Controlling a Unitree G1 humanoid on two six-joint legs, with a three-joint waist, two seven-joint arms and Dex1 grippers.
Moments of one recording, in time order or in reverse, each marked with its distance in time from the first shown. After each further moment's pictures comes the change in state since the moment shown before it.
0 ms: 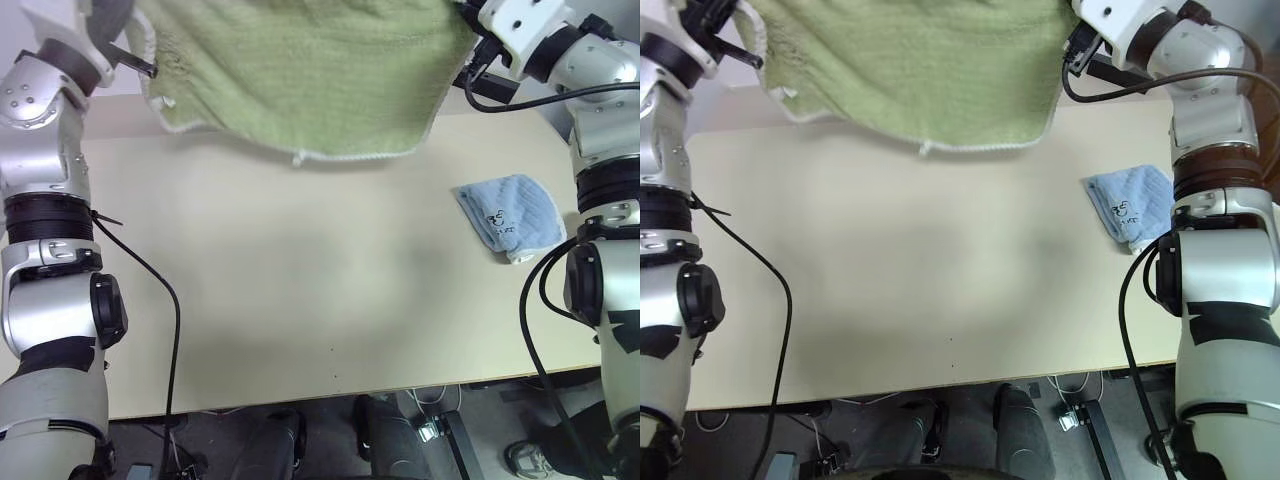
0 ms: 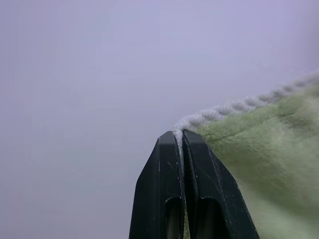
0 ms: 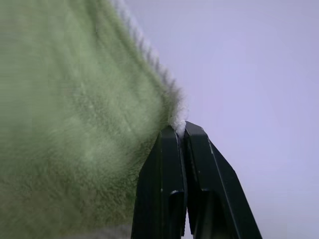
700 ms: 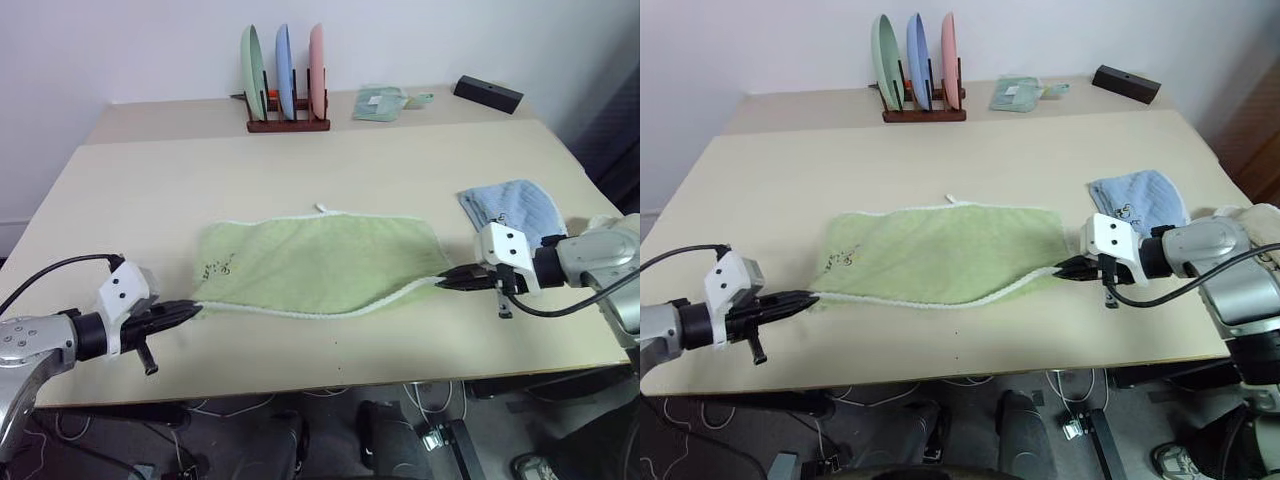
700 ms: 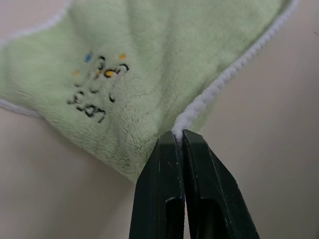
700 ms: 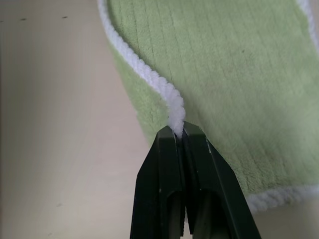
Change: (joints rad) left arm 1.306 0.209 0.159 -1.037 -0.275 0.589 -0.340; right arm 0.940 -0.339 -0.030 -0.931 0.404 0.740 0.630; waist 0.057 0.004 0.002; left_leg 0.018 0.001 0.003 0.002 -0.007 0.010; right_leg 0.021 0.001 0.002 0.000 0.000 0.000
